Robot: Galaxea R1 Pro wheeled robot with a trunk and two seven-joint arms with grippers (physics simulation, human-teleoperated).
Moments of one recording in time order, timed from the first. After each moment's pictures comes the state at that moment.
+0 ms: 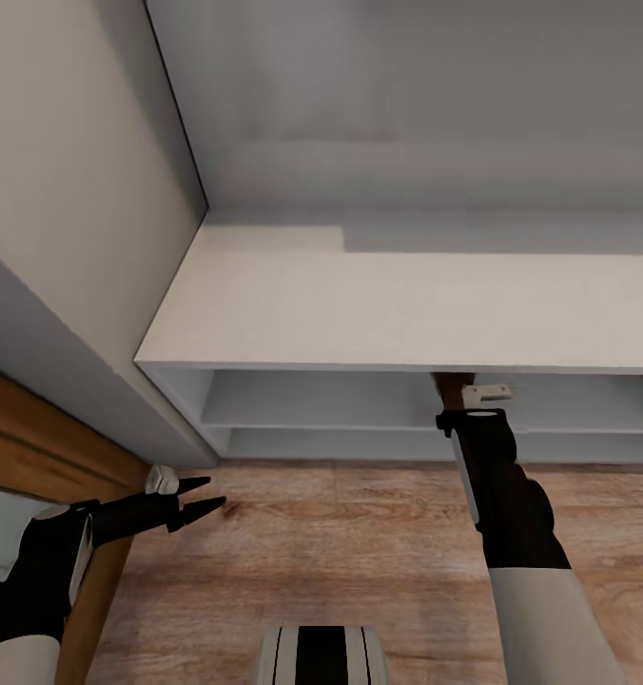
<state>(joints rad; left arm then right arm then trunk) -0.50 0.11 0.44 -1.15 -0.26 0.42 -1.42 -0.69 0.08 -0.04 -1.42 0.26 1.00 -0.22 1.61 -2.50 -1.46</state>
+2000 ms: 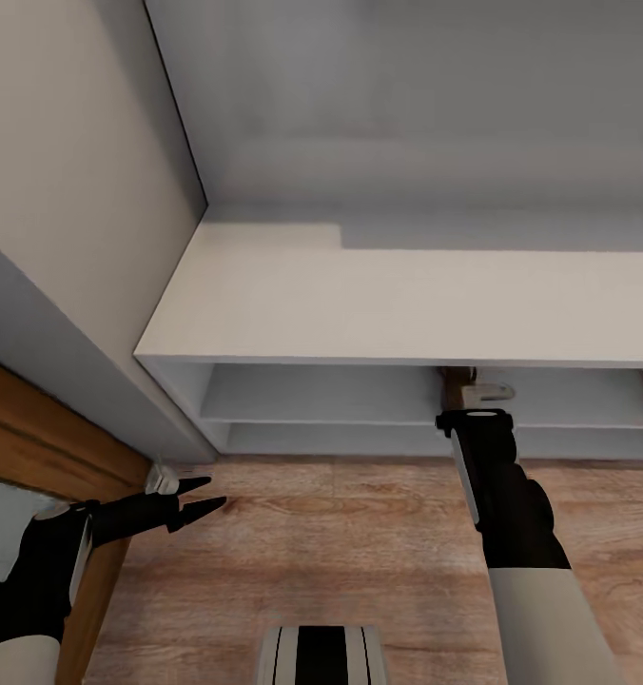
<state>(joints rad) -0.50 0.10 0.44 -1.15 -0.26 0.42 -1.42 -0.69 0.08 -0.04 -1.42 0.26 1.00 -0.22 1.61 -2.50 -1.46</state>
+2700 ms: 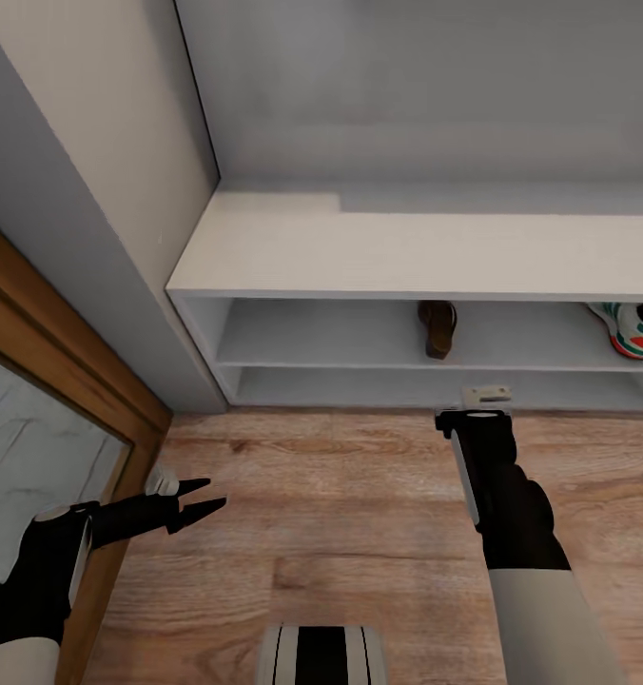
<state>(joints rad) -0.50 0.10 0.44 -1.15 -0.26 0.42 -1.42 -0.68 0.08 -0.04 -1.42 0.25 1.00 -0.22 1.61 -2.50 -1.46</state>
